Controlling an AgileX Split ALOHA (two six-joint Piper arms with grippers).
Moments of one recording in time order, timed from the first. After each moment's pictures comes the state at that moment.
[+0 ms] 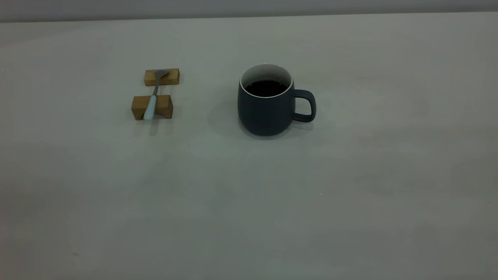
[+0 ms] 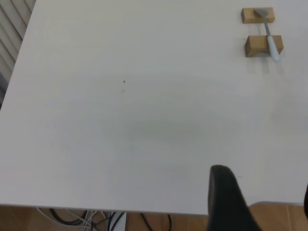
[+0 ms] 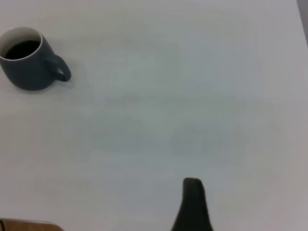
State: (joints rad) left arm 0.02 -0.02 -0.49 0.06 1.13 -0.04; right arm 0.06 0.02 -0.47 -0.01 1.13 -0.04
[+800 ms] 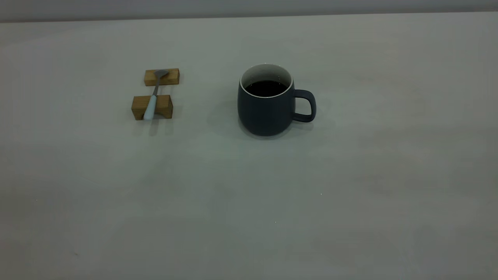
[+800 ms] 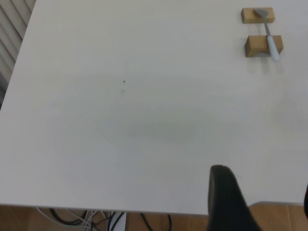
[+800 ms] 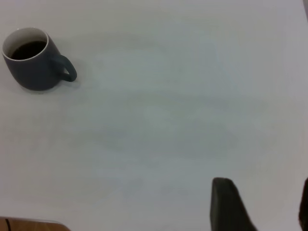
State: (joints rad) left arm 0.02 -0.02 -0.49 0.06 1.13 -0.04; right arm 0.06 0.02 -0.47 0.00 1.13 -0.04
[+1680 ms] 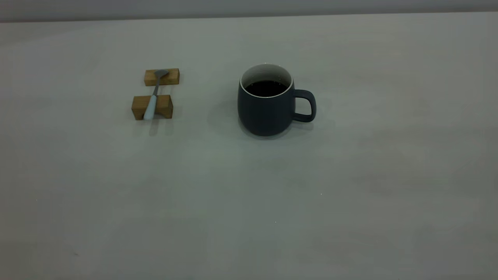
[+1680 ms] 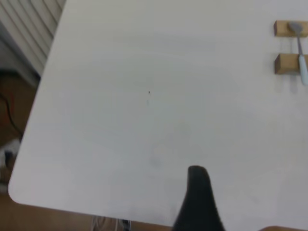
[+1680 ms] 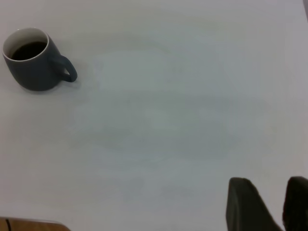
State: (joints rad) left arm 0.02 0.49 -0.67 0.15 0.96 -0.15; right arm 0.06 0.02 -0.47 0.00 1.13 -0.04
